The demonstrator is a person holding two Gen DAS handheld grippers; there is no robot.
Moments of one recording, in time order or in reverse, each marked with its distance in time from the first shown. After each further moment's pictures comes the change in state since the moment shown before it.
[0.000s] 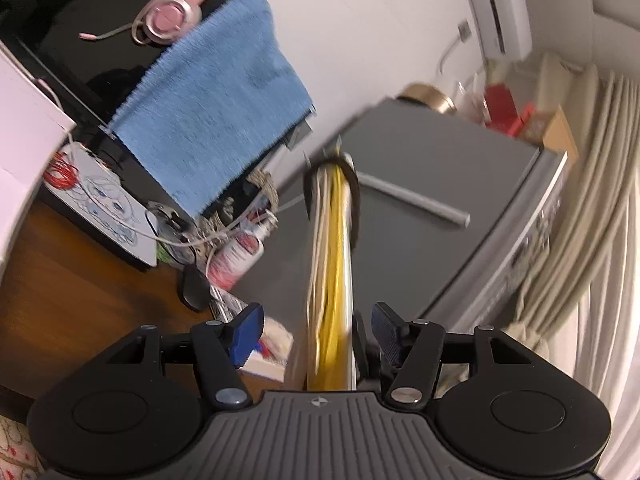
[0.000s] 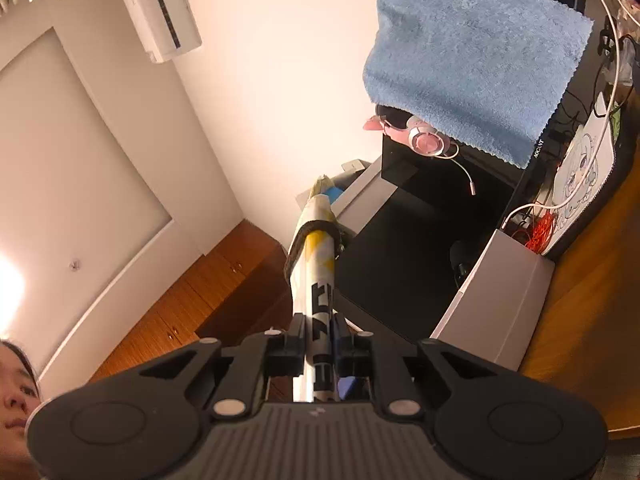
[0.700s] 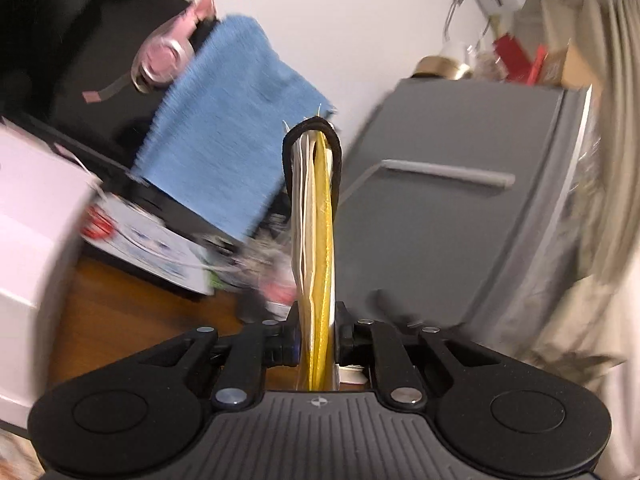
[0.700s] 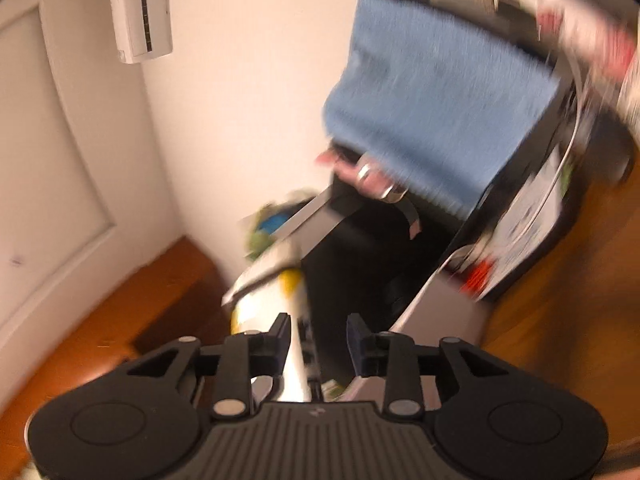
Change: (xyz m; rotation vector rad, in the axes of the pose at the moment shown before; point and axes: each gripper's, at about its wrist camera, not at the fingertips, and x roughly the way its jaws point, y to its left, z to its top) left arm 0.009 -0.029 -0.009 0.250 -0.044 0.270; right arm -0.013 0.024 0.014 -0.168 -0.099 -0.275
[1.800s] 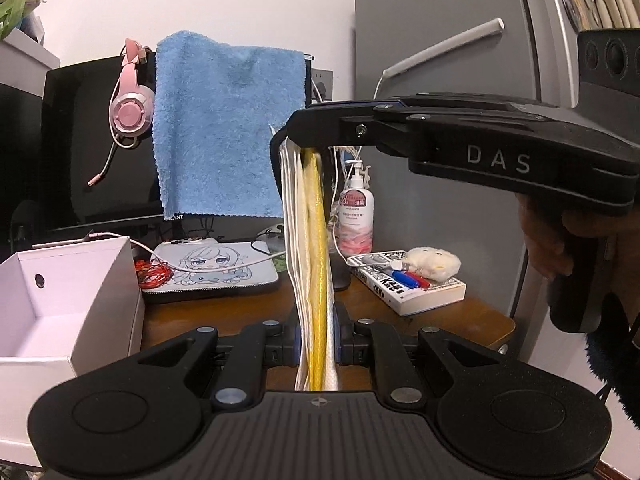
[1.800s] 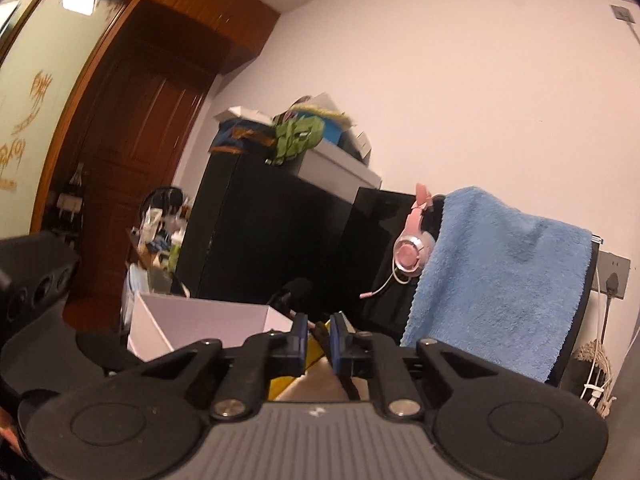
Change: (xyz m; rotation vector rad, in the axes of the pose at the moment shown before) left arm 0.023 -0.046 -0.029 0.448 0.132 0.236; right arm 0.083 0.167 -0.035 -1.240 0.302 -0.295
